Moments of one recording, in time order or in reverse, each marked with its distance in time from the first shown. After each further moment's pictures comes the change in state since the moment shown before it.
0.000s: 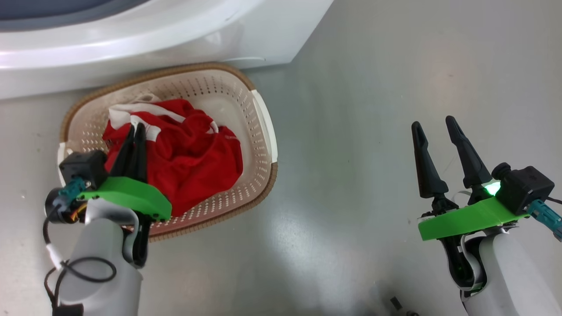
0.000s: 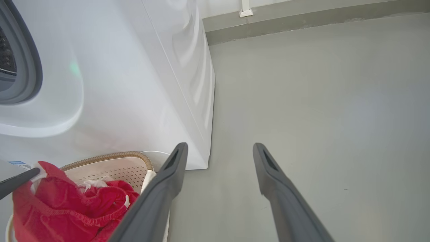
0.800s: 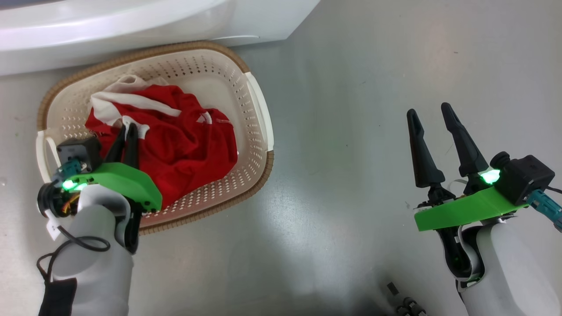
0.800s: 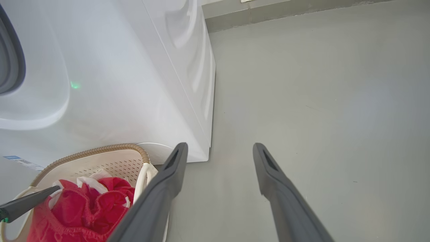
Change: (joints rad) left arm -0.158 0.022 0.011 0.287 0.023 0.000 0.000; right arm -0.040 0.000 0.022 -0.009 0.022 0.000 0.000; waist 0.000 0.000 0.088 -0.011
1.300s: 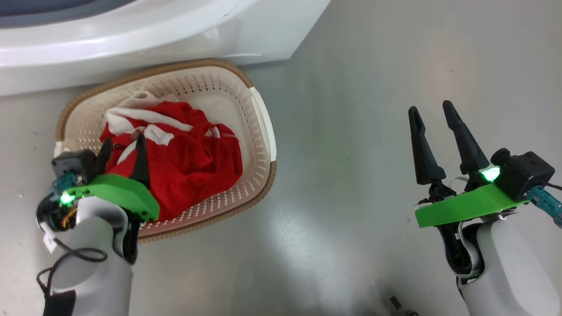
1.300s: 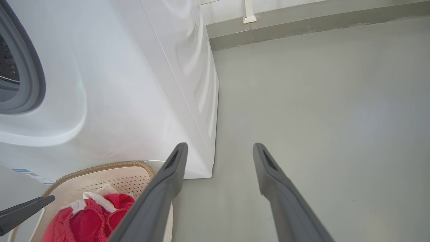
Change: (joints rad) left arm 0.042 -0.007 0.048 -0.014 -0.001 0.000 0.000; right arm -0.016 0.000 -0.005 0.023 0.000 0.000 0.000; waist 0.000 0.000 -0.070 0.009
